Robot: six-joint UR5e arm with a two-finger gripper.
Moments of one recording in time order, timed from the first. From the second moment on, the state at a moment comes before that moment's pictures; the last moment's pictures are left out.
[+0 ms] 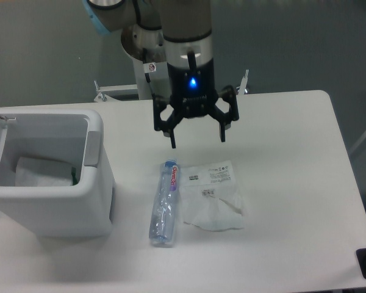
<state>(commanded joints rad) 2.44 -1.69 -1.59 -1.04 1.52 0.34</state>
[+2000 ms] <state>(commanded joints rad) 2.27 -2.16 -1.58 -0.96 1.52 0.31</state>
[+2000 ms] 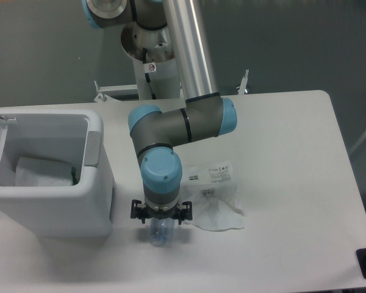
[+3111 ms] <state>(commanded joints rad) 2.35 -2.01 -1.47 -0.95 1.52 0.33</state>
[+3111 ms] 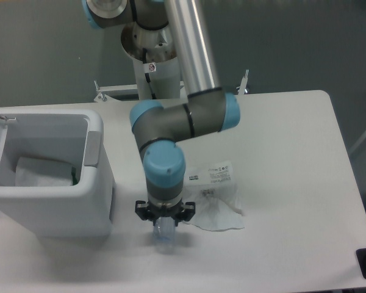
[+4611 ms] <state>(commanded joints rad) 2.24 -1.66 -1.40 -0.81 1.08 0.11</state>
